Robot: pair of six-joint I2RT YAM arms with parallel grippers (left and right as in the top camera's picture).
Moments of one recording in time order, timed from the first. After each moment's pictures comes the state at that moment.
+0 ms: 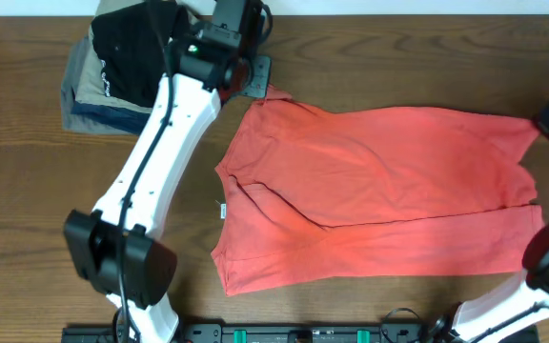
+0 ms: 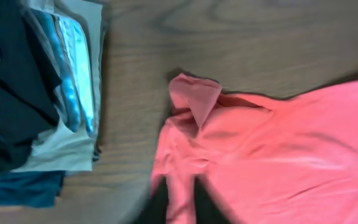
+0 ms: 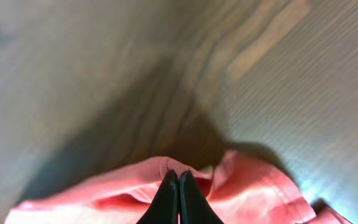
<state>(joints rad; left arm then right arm) -0.37 1.88 1.90 -1.02 -0.04 -0.15 -0.56 1.89 1.60 -0.85 -0.16 0.31</state>
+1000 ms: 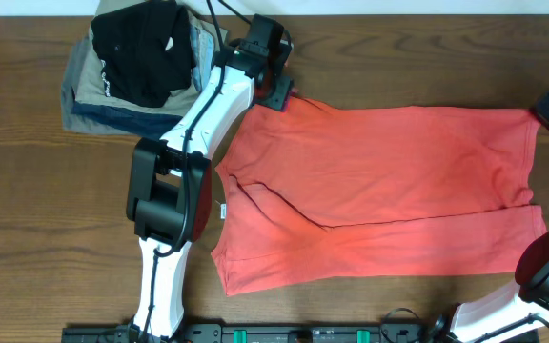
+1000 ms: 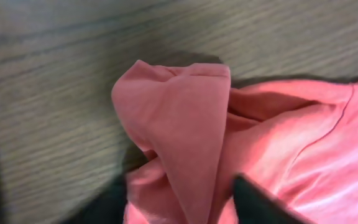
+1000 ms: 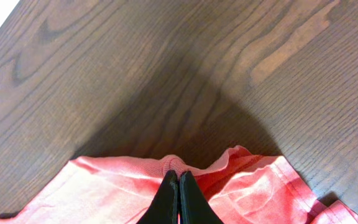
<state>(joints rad) -0.37 2.24 1.90 -0.78 0.05 0.00 -0.51 1.83 1.61 -0.87 -0.16 0.31</state>
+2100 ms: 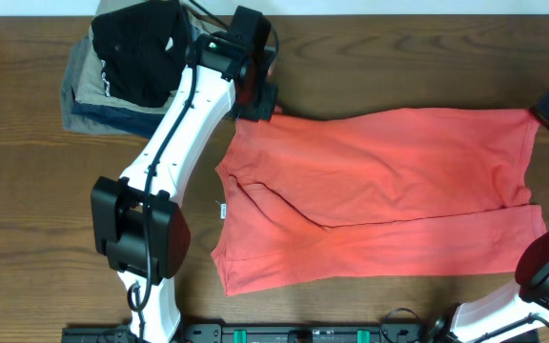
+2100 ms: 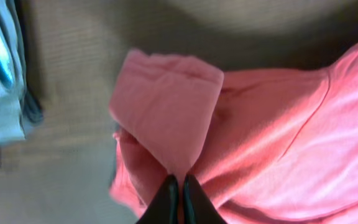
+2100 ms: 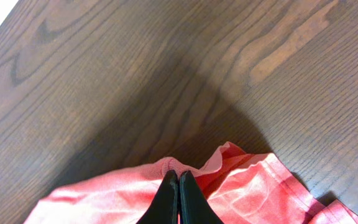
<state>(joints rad) -0.37 2.01 1.90 -1.19 0.07 -0.12 -0.52 1.83 1.61 -0.87 -0.16 0.30</state>
